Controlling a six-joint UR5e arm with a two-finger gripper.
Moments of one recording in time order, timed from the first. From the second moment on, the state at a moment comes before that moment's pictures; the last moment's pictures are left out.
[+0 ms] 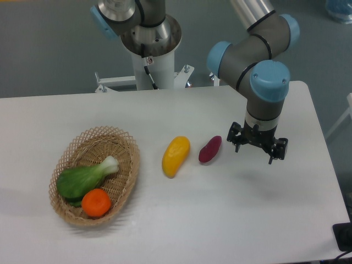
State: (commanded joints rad) arm 2.65 -1.95 -1.65 -0.96 1.56 1.14
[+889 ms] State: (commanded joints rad) arm 2.57 -1.95 -1.65 -0.96 1.56 0.90
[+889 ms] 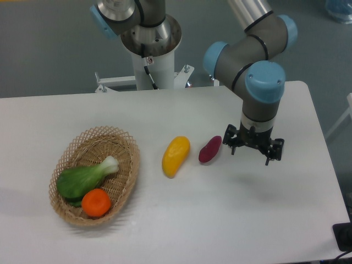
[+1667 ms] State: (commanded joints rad) arm 2.42 -1.90 -1.66 -0.97 1.51 0.48
